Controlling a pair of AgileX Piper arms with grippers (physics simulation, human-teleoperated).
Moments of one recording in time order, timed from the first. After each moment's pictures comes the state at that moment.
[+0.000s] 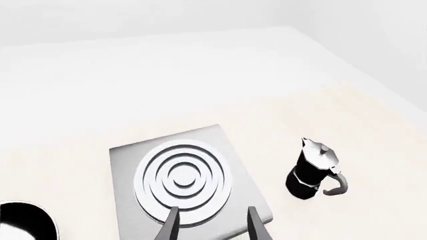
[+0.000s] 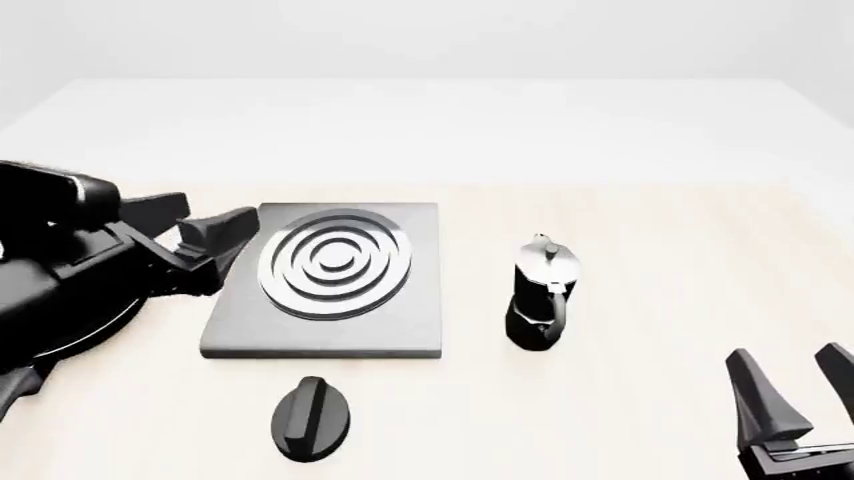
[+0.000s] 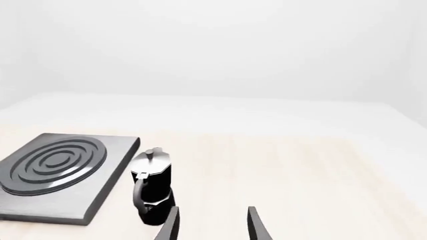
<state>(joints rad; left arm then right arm) -0.42 0.82 -0.63 0.12 -0.10 0.07 0.05 0.00 -0.02 -0.01</state>
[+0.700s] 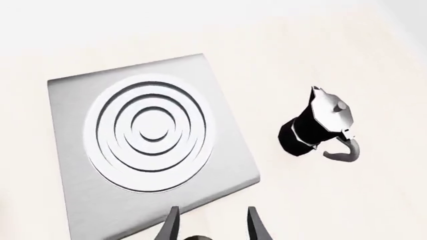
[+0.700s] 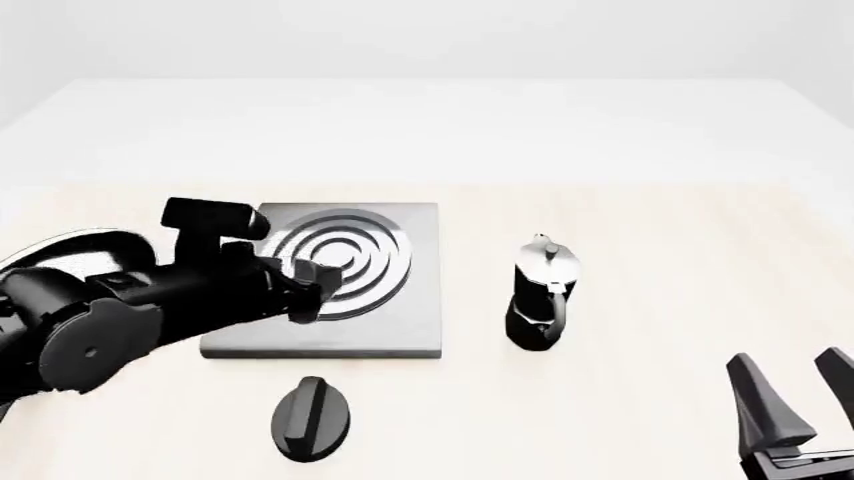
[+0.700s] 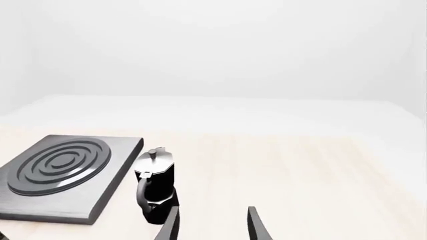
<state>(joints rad) -0.52 1.18 -0.68 0.16 -0.24 0.08 0.00 0.00 0.02 0.01</state>
